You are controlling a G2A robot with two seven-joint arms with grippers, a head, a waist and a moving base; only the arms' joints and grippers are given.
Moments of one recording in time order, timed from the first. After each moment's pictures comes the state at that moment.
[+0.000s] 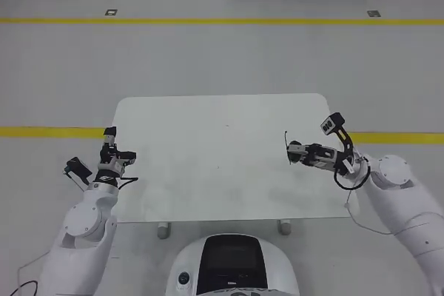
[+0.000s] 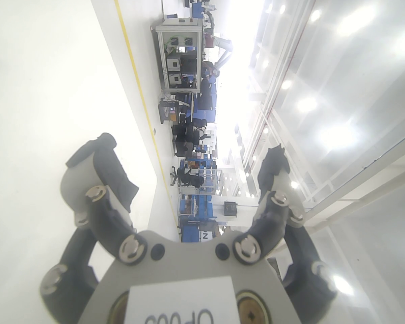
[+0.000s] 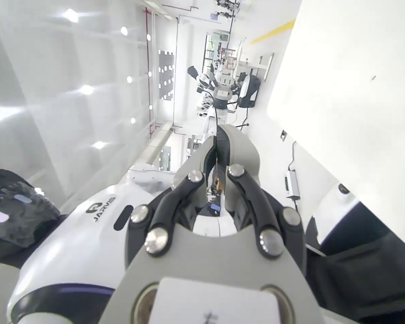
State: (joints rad) left arm 1.73 -1.15 -1.60 -1.80 -0.42 0.00 0.00; right arm -1.20 -0.86 1.14 -1.37 0.76 -0.27 1.09
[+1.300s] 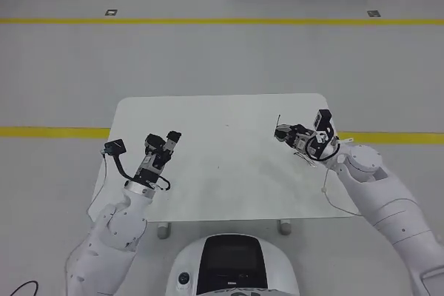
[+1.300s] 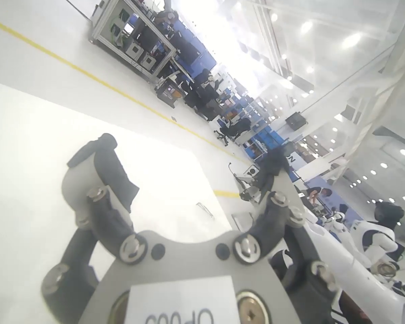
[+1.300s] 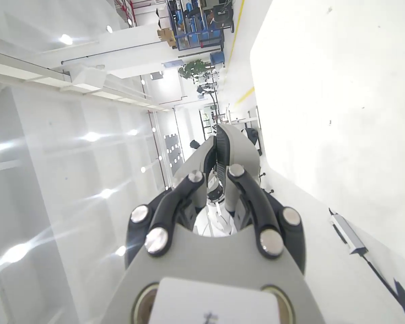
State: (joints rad) left arm 1.66 -1.15 -1.35 -1.84 0.41 -0.20 0.08; right arm -1.09 -0.95 1.02 -1.31 0.77 0.05 0.63
